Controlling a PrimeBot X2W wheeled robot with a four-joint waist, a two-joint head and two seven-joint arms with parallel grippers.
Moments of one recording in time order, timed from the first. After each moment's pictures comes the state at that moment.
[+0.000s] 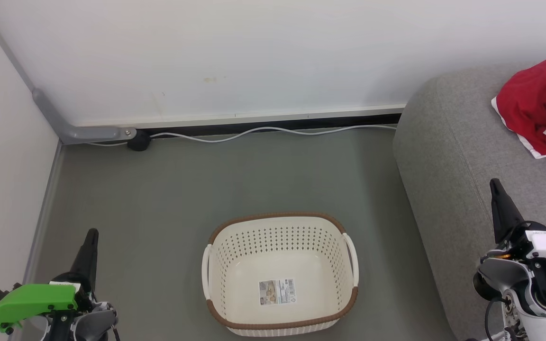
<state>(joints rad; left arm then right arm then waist) -0.06 0.04 0.08 0.28 -1.60 -0.12 0.11 -0.09 -0.04 -0.14 0.29 1.59 0.12 0.12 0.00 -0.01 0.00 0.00</state>
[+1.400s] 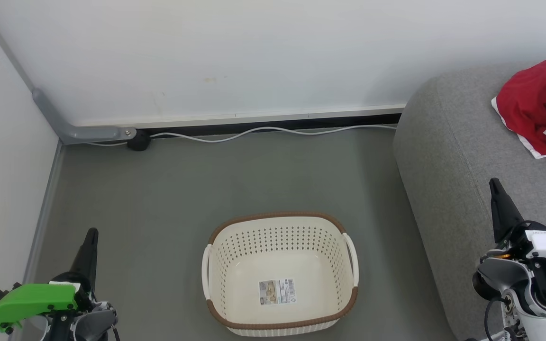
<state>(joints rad) -0.06 0.04 0.08 0.28 -1.60 -0.12 0.11 -0.09 -0.04 -0.14 0.28 1.60 0.12 0.12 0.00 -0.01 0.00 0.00</state>
